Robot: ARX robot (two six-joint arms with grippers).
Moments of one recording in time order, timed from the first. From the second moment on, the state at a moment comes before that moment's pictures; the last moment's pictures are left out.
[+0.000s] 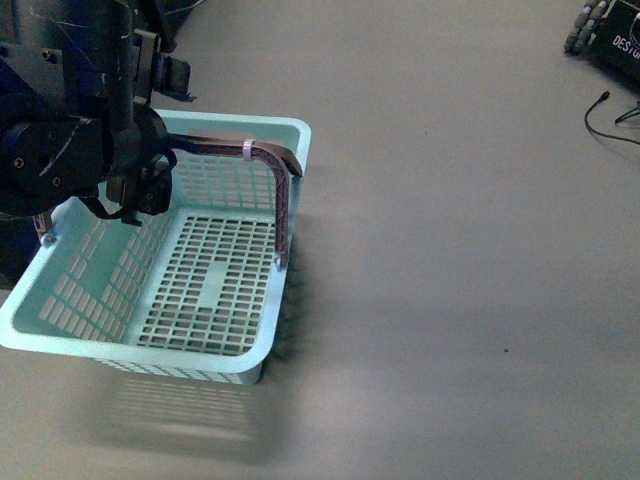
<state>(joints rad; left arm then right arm) -0.23 2.32 1.09 0.69 -0.21 -1.43 0.00 0.00 0.02 0.00 0.00 0.00</state>
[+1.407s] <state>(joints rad) -0.32 1.10 0.75 -0.02 -0.41 -1.62 0.00 0.00 0.02 0.00 0.00 0.00</state>
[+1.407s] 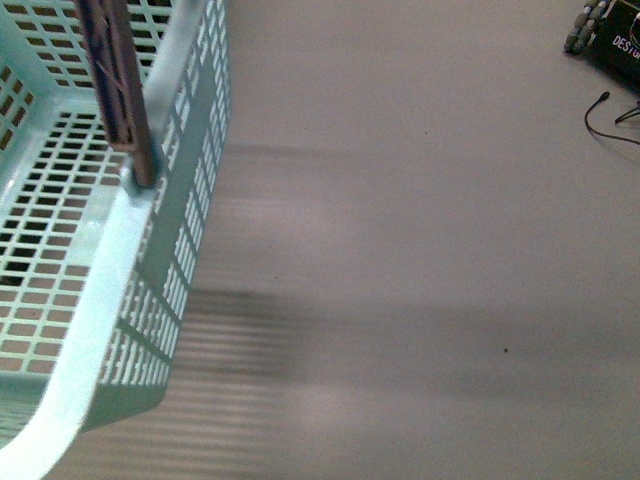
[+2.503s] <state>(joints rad) -0.39 0.94 0.85 -0.22 -0.44 -1.64 0.00 0.00 0.02 0.00 0.00 0.00</state>
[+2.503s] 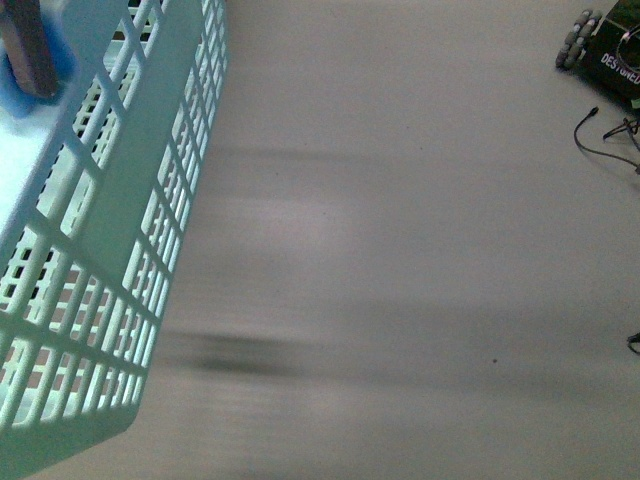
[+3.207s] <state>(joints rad) -0.39 0.94 0.85 -0.22 -0.44 -1.64 0.00 0.00 0.02 0.00 0.00 0.00</state>
